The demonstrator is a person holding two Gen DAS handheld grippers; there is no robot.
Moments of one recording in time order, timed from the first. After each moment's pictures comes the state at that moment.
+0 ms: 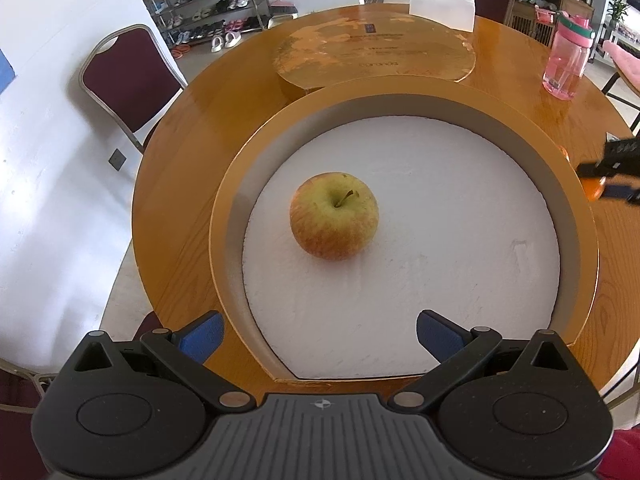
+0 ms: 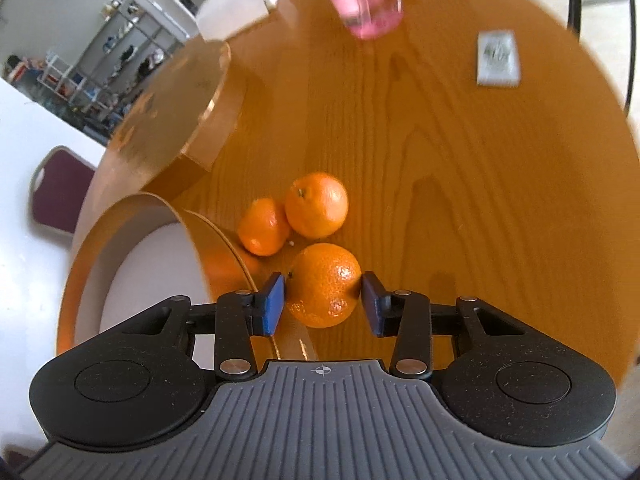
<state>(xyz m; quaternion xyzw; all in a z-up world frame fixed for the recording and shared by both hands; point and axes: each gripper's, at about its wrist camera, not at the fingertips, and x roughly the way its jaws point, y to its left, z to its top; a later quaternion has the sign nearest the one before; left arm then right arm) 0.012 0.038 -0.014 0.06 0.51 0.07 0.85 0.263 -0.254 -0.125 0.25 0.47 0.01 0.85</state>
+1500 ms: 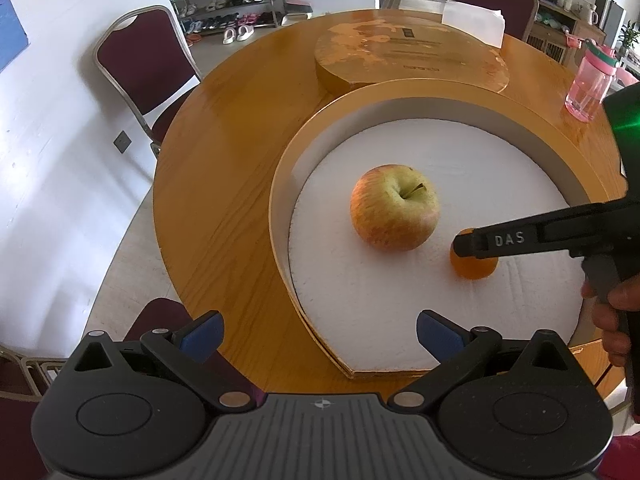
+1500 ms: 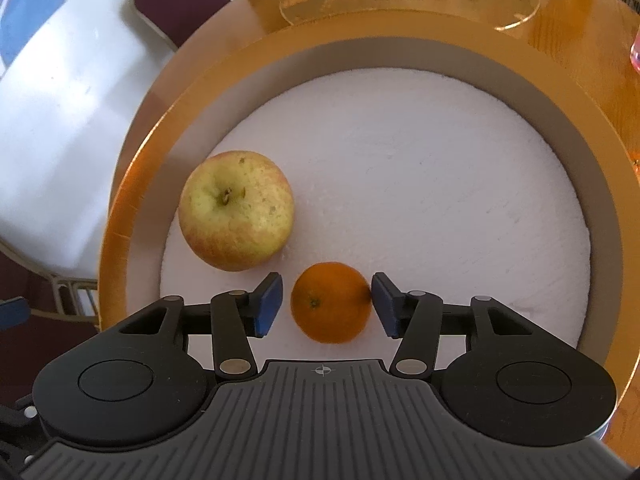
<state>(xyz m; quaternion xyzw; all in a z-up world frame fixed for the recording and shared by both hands) -0.005 0.097 -0.020 0.02 0.51 0.07 0.86 0.234 -0.037 -0.115 0.04 0.54 0.21 0.81</state>
